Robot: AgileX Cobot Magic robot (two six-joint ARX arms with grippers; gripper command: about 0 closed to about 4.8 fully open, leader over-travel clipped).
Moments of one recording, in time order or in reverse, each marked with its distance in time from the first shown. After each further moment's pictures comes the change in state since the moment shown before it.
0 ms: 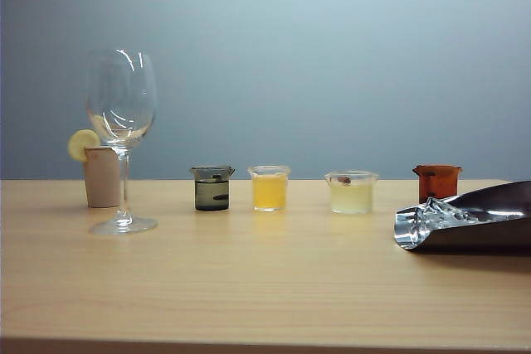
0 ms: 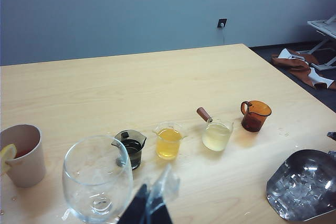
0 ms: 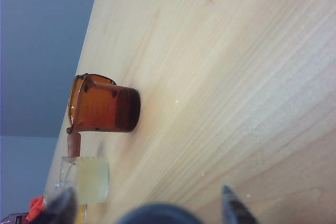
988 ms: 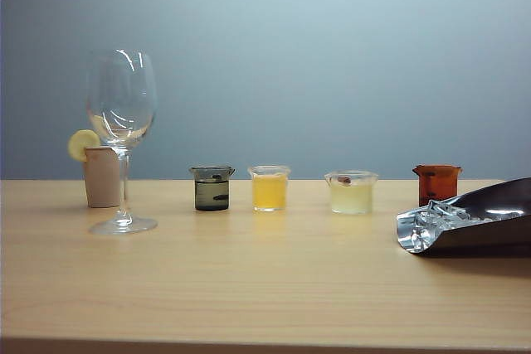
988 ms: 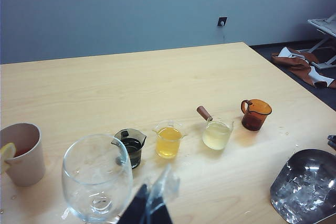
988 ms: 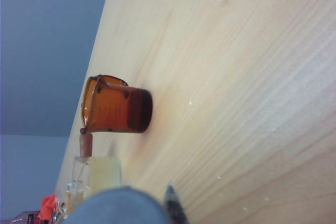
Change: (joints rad) left arm 0.000 0.006 0.000 0.000 0.000 0.000; right arm 0.000 -0.001 0.004 0.014 -0.008 0.013
